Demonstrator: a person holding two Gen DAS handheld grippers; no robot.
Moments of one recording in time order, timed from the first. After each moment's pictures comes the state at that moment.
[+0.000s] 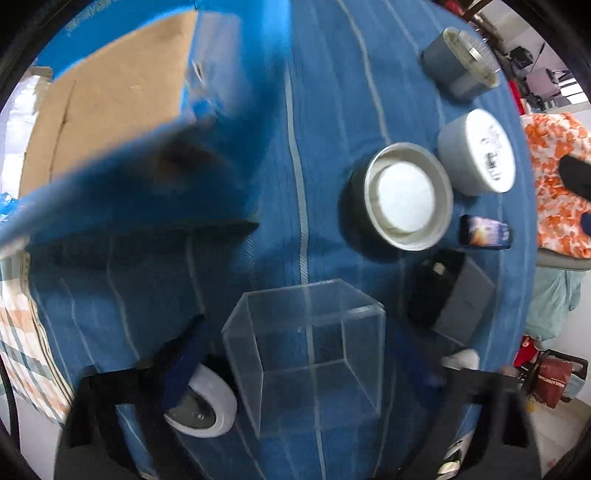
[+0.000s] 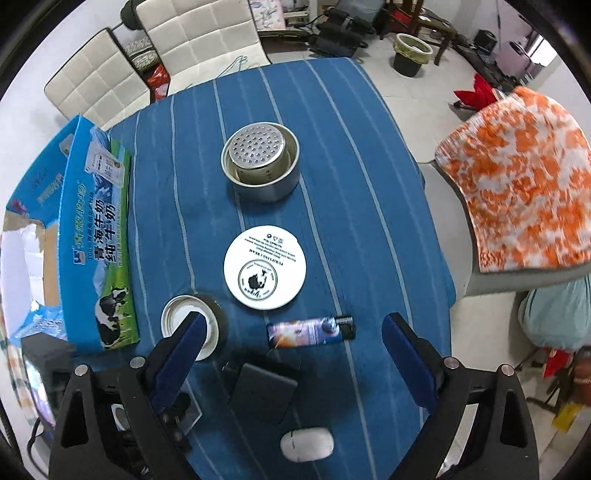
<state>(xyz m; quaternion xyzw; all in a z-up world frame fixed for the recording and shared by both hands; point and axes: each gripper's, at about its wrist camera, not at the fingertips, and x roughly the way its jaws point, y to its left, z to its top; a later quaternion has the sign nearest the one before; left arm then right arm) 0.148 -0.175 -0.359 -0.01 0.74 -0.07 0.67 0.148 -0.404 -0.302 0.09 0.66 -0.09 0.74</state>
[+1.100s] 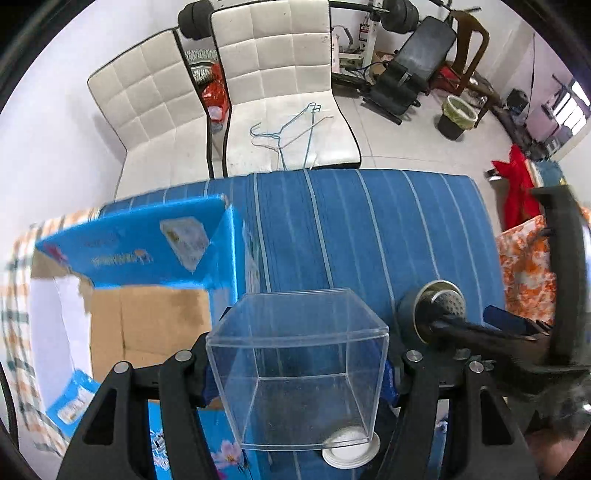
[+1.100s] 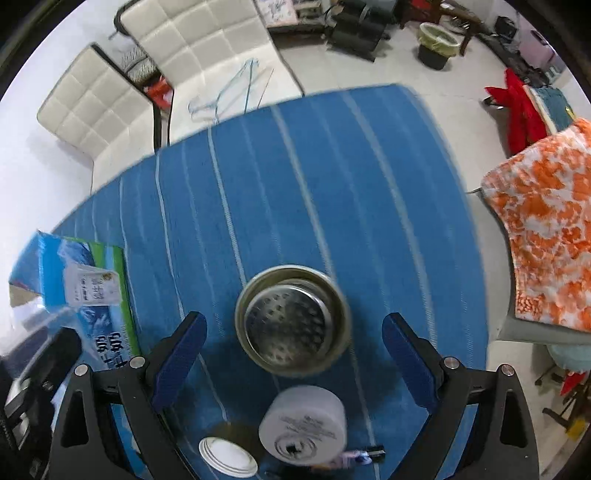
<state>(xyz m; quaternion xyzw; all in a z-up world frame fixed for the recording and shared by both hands) 0.305 -0.229 -0.258 0.05 0.60 -0.04 0.79 0.299 -0.417 -0.350 0.15 0.67 -0.06 0.72</state>
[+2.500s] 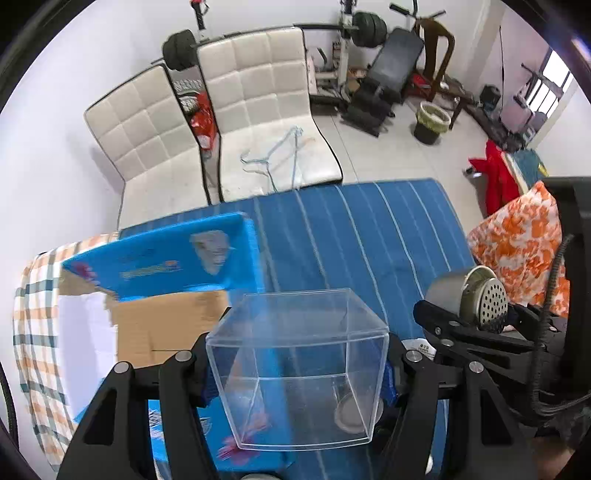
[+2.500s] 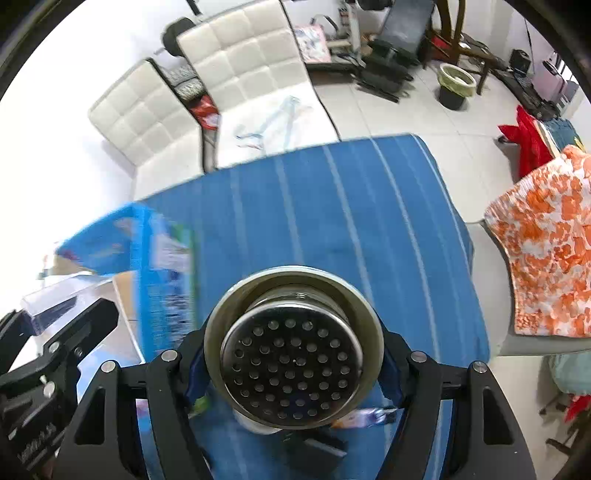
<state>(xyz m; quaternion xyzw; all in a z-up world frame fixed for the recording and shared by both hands) 0.270 -0.201 -0.180 0.06 0.56 -0.08 0.82 0.242 -0.382 -0.239 0.14 0.60 -0.01 0.79</state>
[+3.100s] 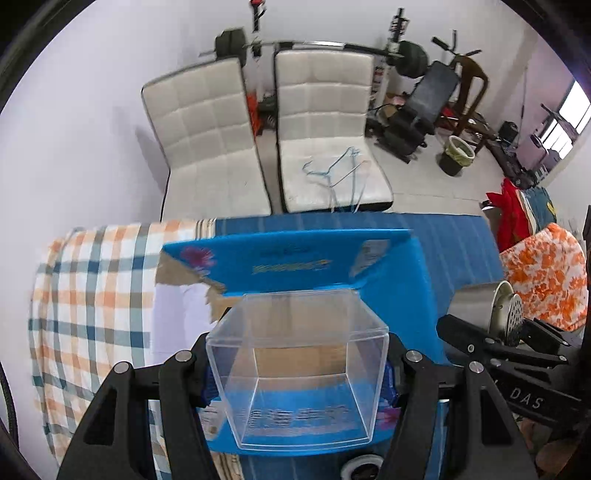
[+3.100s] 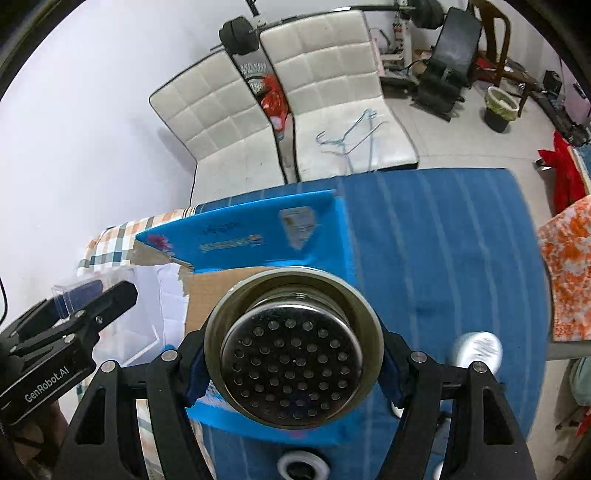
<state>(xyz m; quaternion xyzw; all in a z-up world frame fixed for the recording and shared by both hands) 0.285 -0.007 -0.156 0.02 0.56 -0.05 0.83 0.265 -0.190 -0.196 0.14 0.59 0.05 0.80</state>
